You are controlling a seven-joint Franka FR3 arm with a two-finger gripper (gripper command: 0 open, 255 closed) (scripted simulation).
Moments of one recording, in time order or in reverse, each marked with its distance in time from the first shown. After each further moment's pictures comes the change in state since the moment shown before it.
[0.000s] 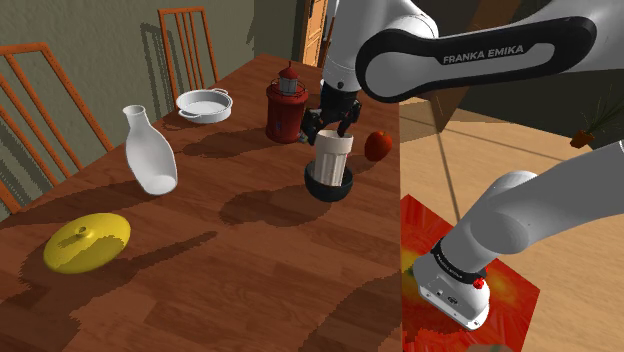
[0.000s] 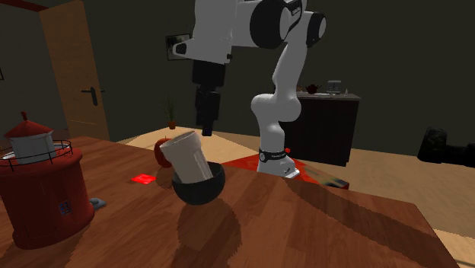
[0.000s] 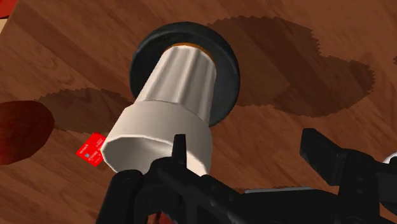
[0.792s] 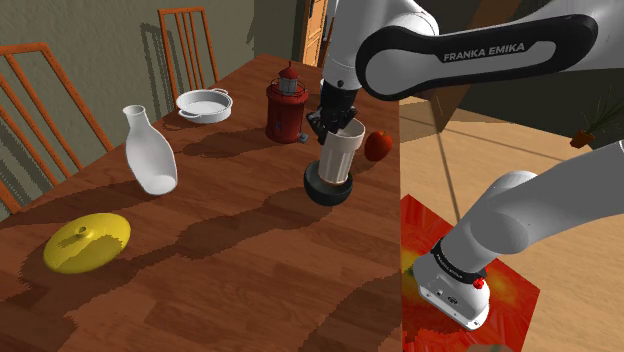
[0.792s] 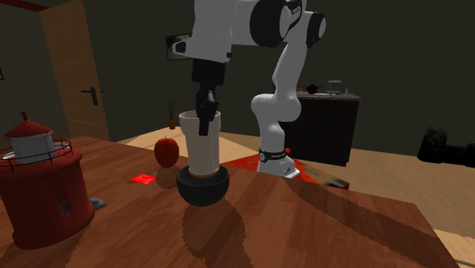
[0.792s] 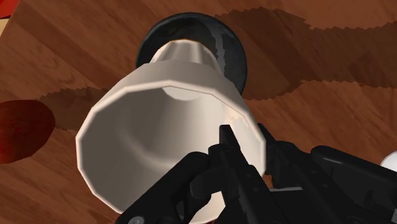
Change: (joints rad) arm -0.001 0.001 -0.001 0.008 0.000 -0.009 -0.001
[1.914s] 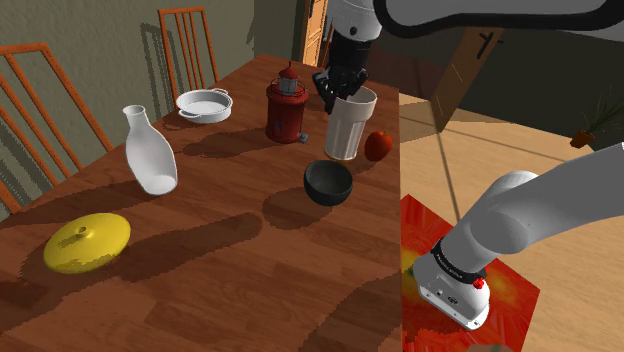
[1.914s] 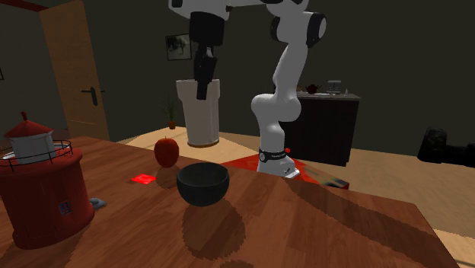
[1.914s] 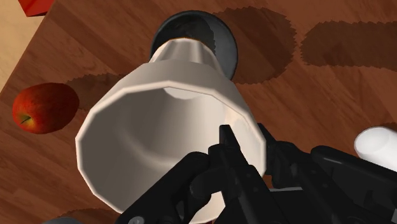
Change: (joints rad) arm -0.007 -0.019 -0.027 0.210 -0.005 -0.227 -0.025
